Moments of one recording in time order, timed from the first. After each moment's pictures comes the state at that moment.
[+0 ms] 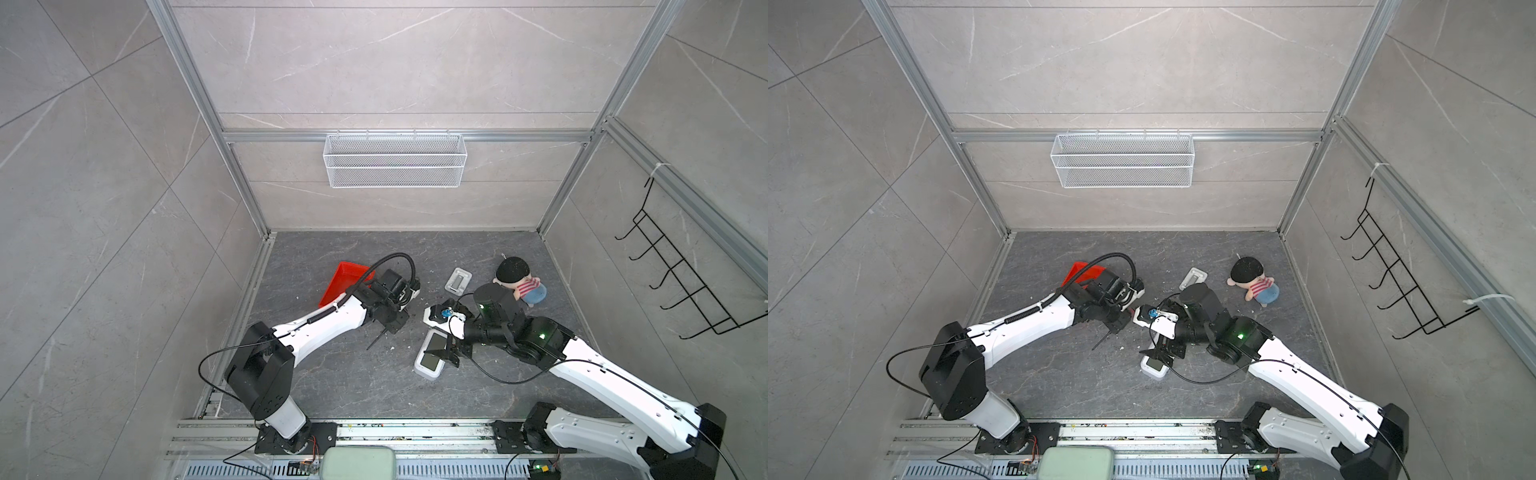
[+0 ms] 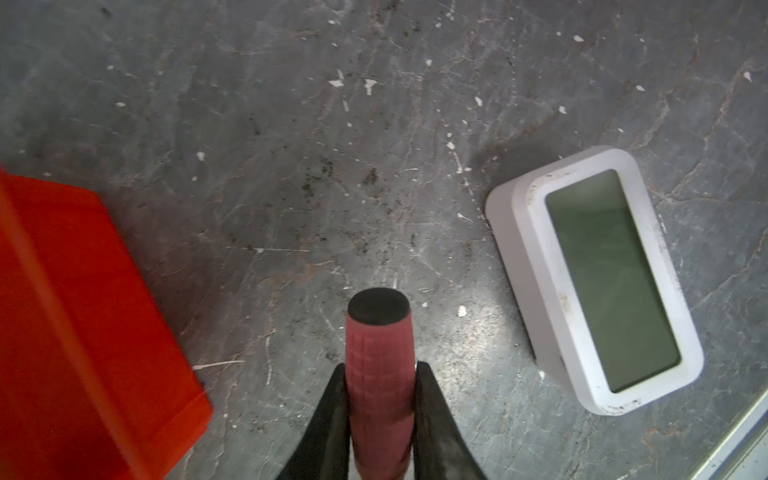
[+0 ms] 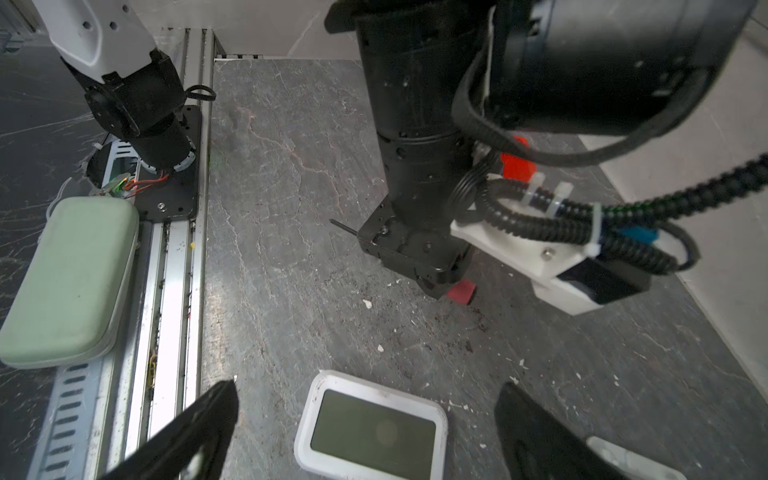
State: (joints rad) left arm -0.74 1.60 1.21 -0.68 0.04 0.11; right arm 0.80 1.07 0.98 -0.54 -0.34 -0.46
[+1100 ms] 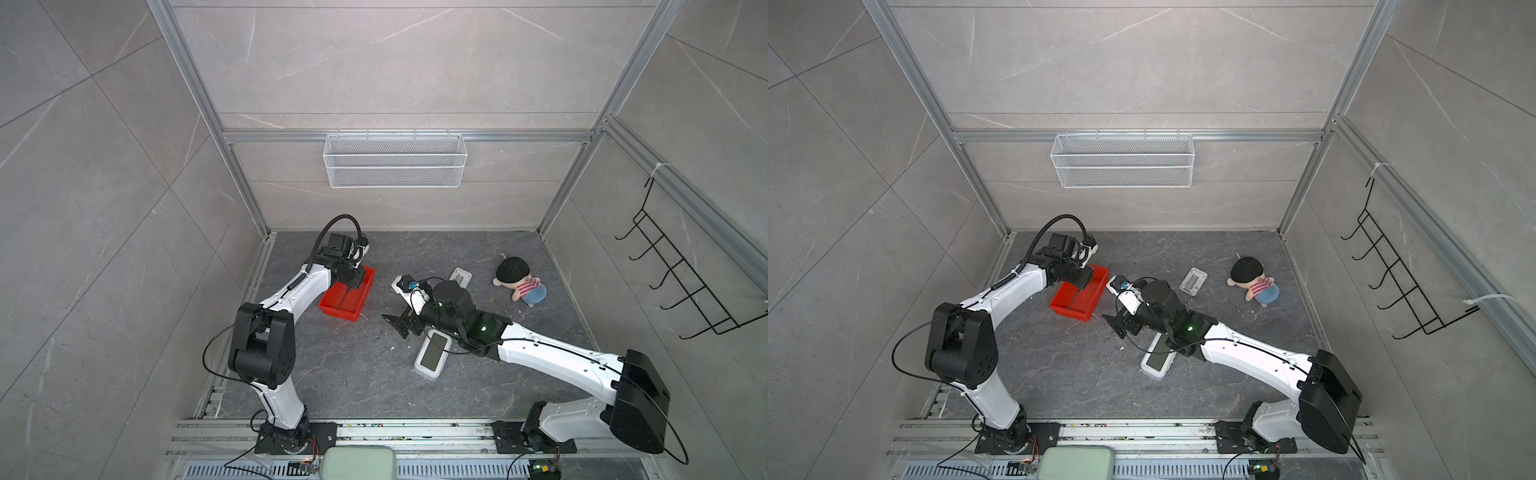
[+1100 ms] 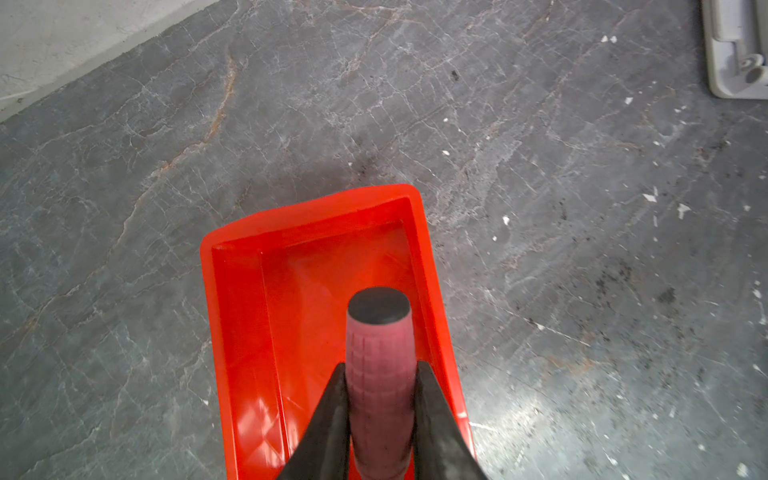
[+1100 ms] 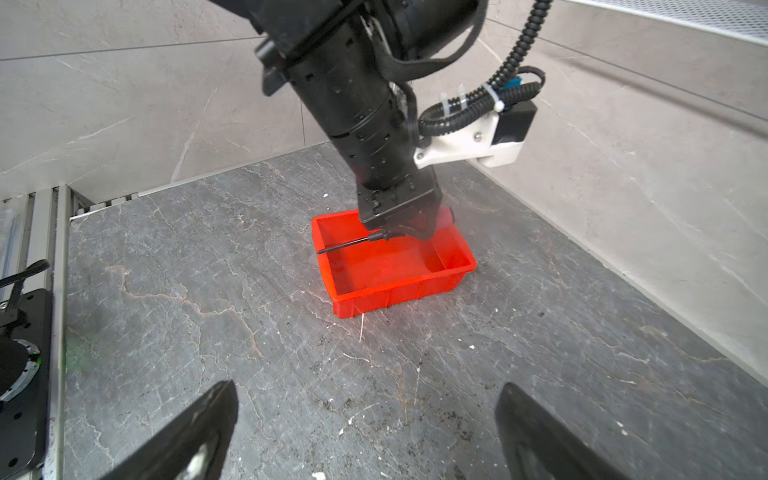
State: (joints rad) left arm -0.30 1.76 1.36 -0.54 0.09 0.24; right arm 0.91 1.38 0.99 0.02 -0.04 -0.12
